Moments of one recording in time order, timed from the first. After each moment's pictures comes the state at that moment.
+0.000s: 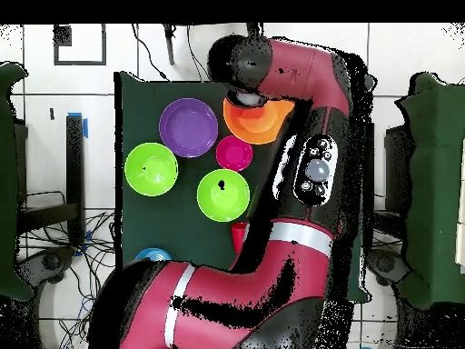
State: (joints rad) arm -0.15 -0.26 -0.24 0.71 0.10 1.00 1.81
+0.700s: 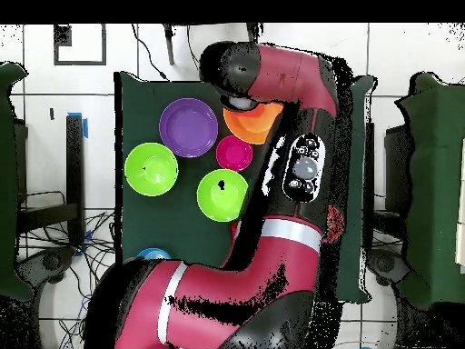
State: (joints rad) arm -0.13 -0.23 -0.24 0.72 0.10 0.98 1.81
